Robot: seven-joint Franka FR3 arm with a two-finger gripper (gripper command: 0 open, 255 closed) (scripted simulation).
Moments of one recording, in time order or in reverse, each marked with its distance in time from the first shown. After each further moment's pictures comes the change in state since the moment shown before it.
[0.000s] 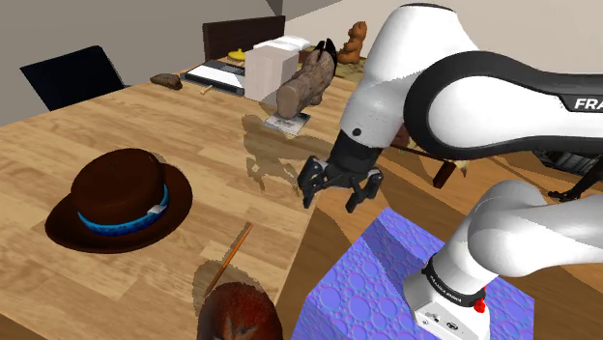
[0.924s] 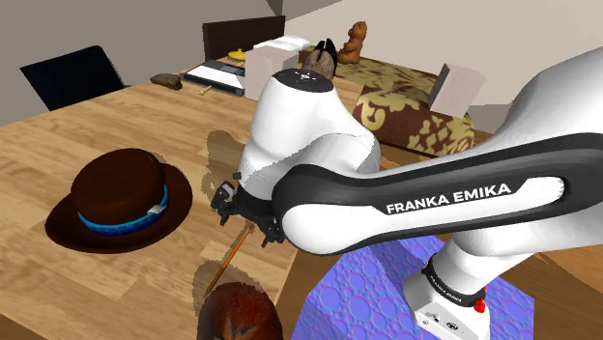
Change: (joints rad) arm -0.493 0.376 0.704 0.254 -0.008 0.453 0.635
